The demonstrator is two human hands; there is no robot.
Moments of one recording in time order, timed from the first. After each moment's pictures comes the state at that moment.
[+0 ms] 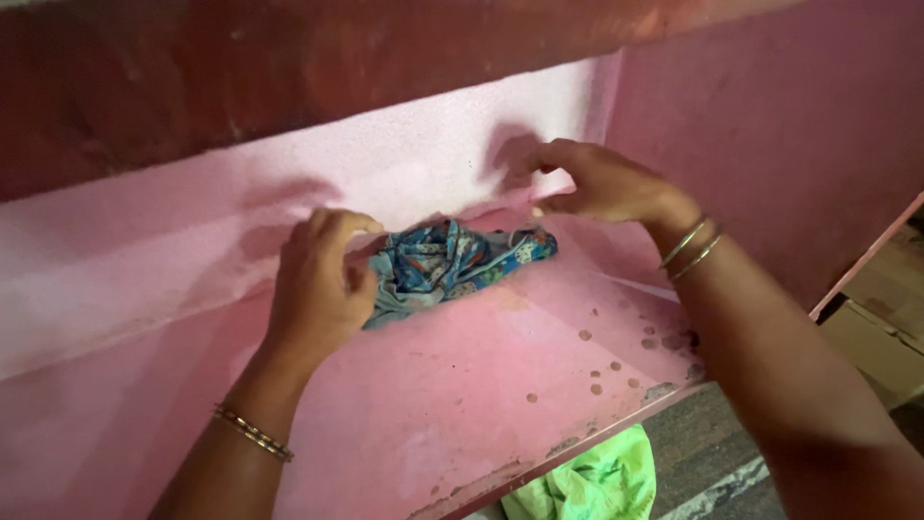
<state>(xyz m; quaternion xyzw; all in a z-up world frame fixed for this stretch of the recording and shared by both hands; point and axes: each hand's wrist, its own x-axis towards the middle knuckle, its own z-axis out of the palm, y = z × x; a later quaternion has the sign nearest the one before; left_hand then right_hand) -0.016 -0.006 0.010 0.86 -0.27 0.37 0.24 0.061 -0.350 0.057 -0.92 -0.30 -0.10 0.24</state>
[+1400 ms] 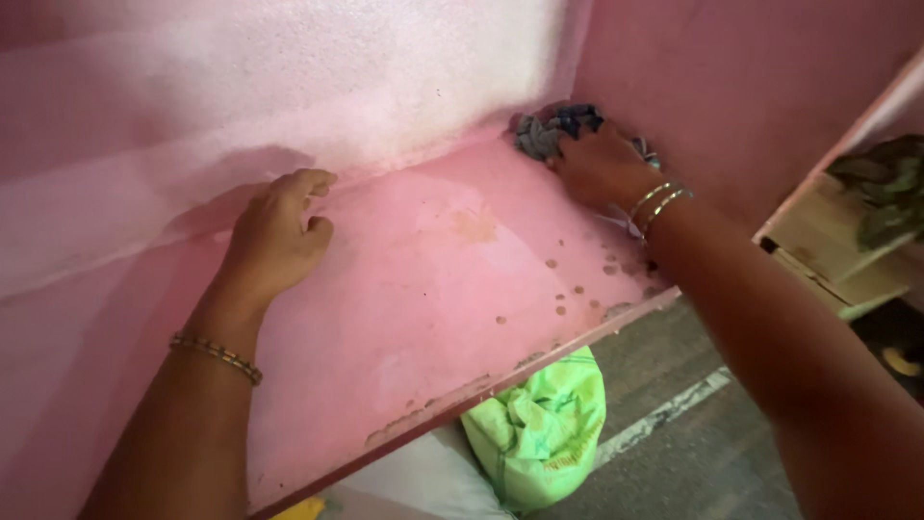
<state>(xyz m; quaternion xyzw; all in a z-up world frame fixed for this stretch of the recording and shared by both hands) -0.005 0.019 -0.018 0.91 -0.20 0.21 0.30 0.062 -0.393 -0.024 -0.98 -0.12 -0.10 -0.07</state>
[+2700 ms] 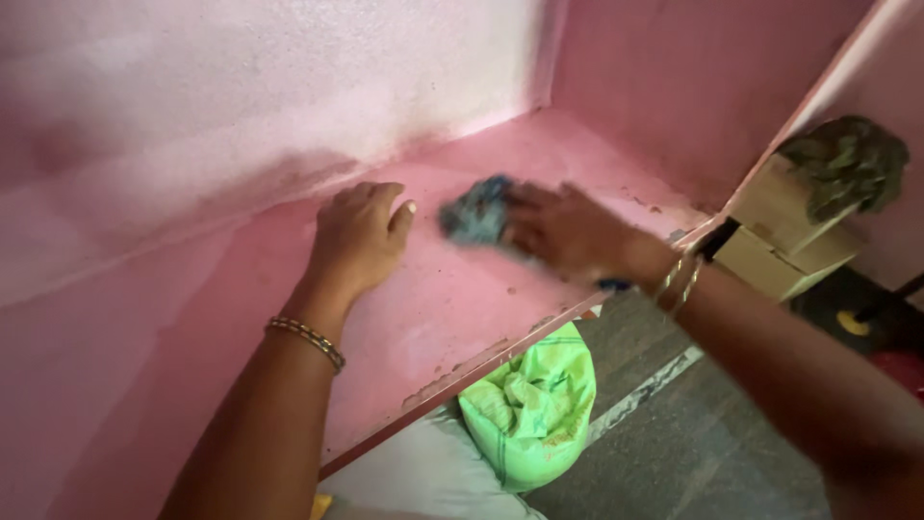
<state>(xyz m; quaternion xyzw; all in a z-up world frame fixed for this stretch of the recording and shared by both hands) -0.017 -0.035 -0.032 0.92 -0.26 0.22 0.19 -0.070 -0.317 -0.017 -0.97 -0.26 -0.02 0.02</state>
